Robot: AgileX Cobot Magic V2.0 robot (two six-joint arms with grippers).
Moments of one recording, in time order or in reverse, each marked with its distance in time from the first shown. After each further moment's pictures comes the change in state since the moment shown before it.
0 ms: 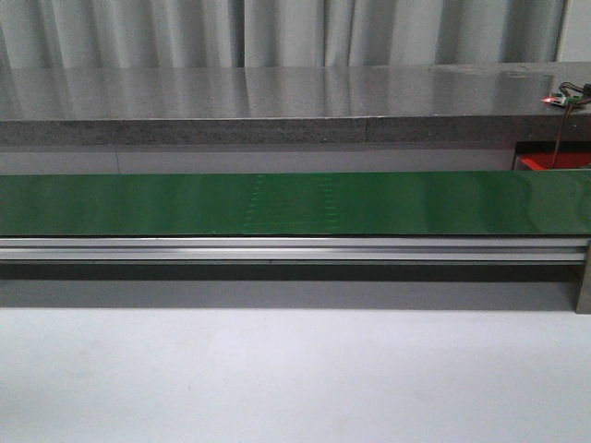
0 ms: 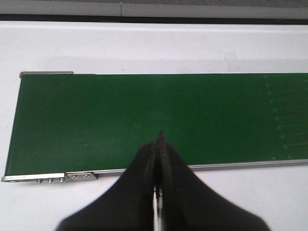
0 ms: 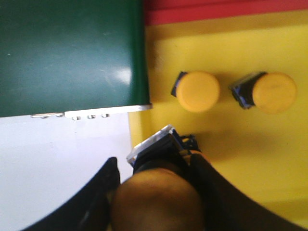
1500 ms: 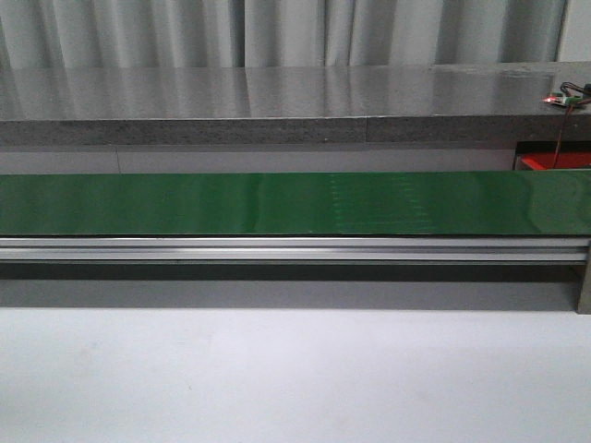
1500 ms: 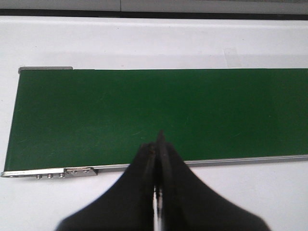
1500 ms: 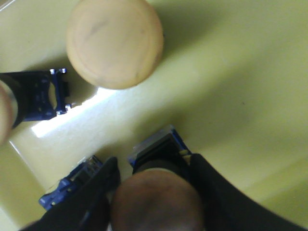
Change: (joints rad) left arm 0.000 0.000 0.000 0.000 0.015 0.000; right arm -0.282 0.145 0.305 -0.018 -0.388 0.141
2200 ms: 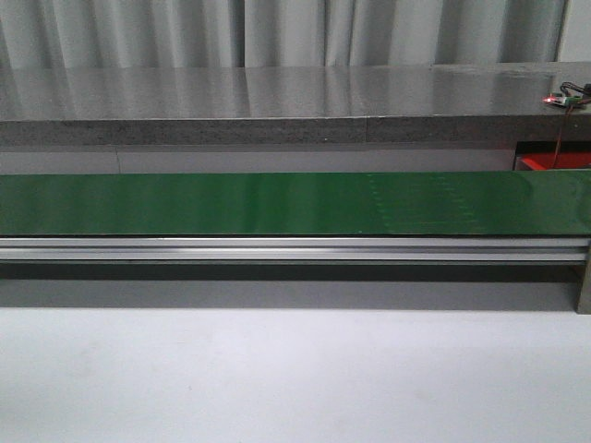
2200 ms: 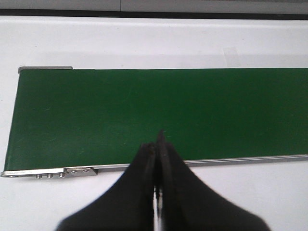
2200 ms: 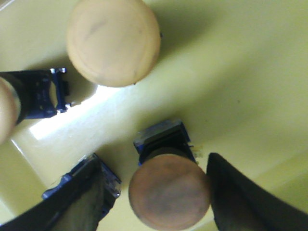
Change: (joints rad) left arm 0.000 0.000 0.000 0.000 0.002 0.000; right arm 0.000 -0.019 0.000 -0.008 0.007 0.008
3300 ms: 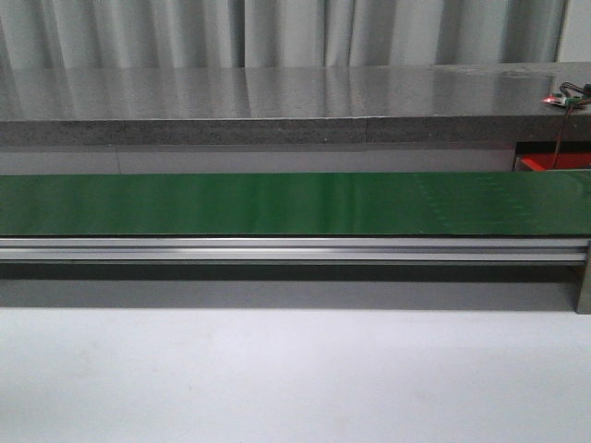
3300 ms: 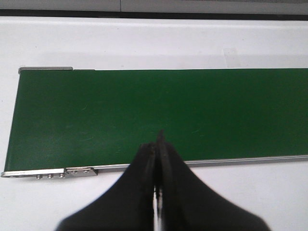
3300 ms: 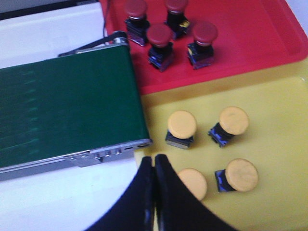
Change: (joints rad) left arm 0.000 0.000 0.000 0.000 0.000 0.000; right arm 0.346 -0.659 0.000 -0.006 0.073 -0.009
